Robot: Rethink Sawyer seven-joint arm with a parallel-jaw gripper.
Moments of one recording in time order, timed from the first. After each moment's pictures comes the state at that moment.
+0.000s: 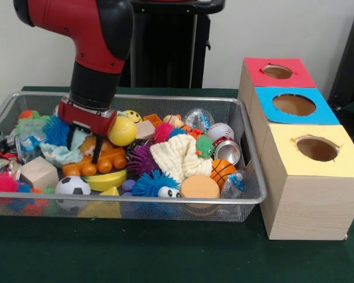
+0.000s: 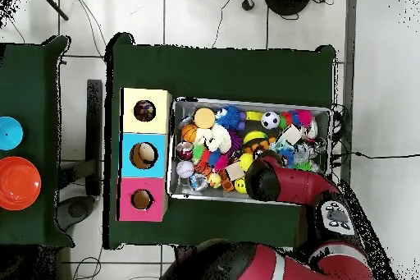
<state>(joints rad) -0.39 -0.38 -0.17 1.62 -0.35 0.02 1.93</state>
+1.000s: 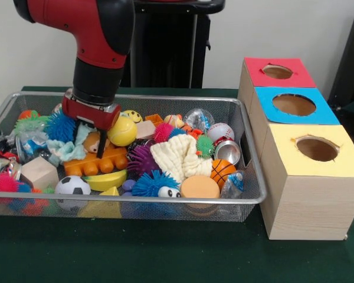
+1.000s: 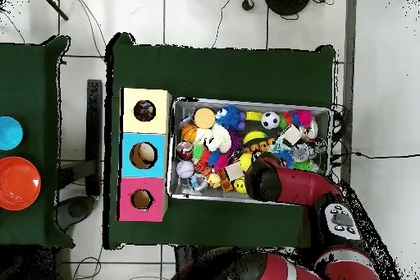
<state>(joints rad) -0.42 -0.42 -0.13 1.65 -0.35 0.09 1.93</state>
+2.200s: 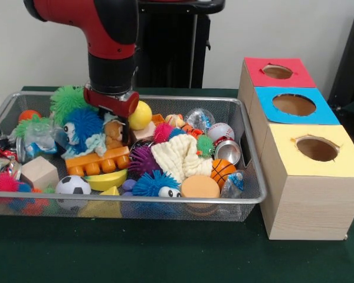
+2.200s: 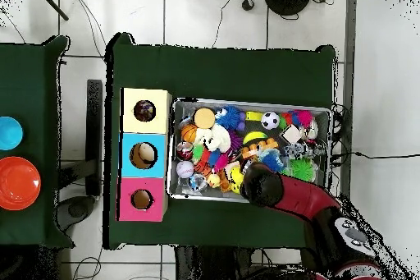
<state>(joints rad) -0.52 -0.48 0.00 1.80 -0.21 0.20 1.93</state>
